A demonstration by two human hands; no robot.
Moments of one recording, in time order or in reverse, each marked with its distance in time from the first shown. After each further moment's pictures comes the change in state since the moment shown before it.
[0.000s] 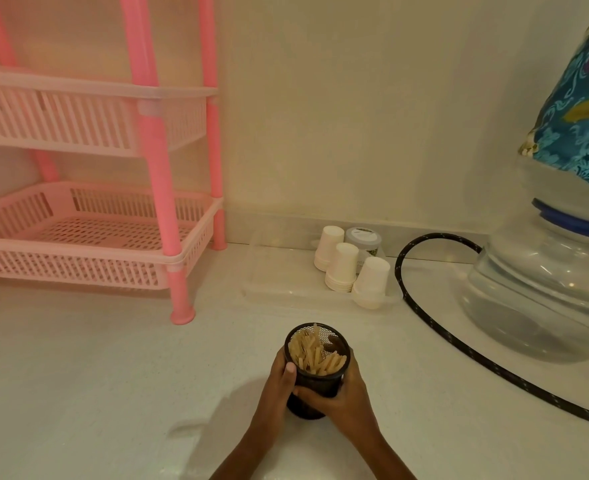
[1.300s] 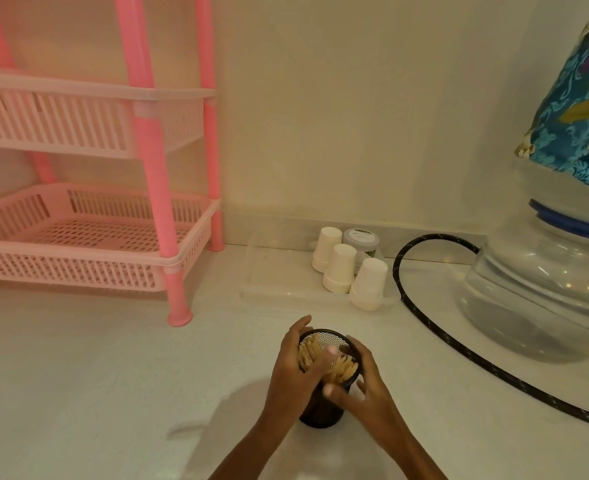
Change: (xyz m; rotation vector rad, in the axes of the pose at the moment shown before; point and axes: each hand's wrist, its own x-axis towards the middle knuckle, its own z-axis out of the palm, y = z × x) left_hand 0.014 0.030 0.020 0.309 0.045 0.064; right_hand -0.005 -0.021 -0.035 -0.050 -0.138 0.140
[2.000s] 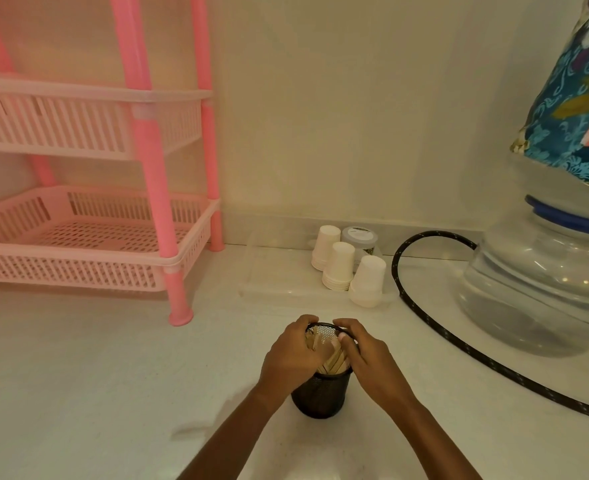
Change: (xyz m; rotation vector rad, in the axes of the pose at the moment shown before) left_hand 0.028 0.011 -0.006 0.403 -0.104 -0.077; right_hand 0.025 -0.029 -0.014 -0.382 0.057 -0.103
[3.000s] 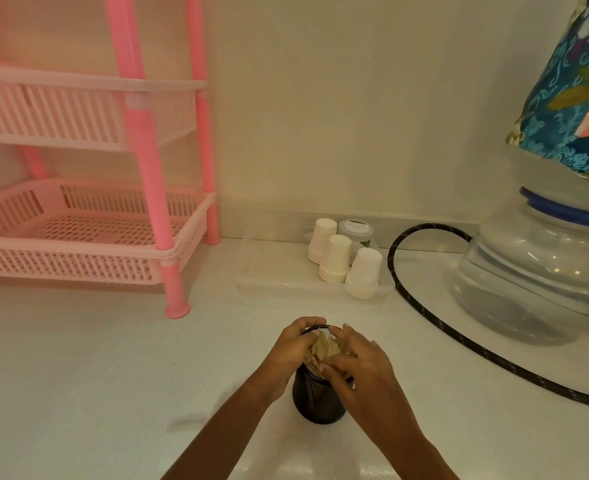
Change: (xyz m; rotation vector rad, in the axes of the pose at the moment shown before) left_hand -0.013 0.015 -0.007 -0.581 -0.162 -0.207; right_hand -0.049 -0.026 0.004 -0.301 0.047 -0.132
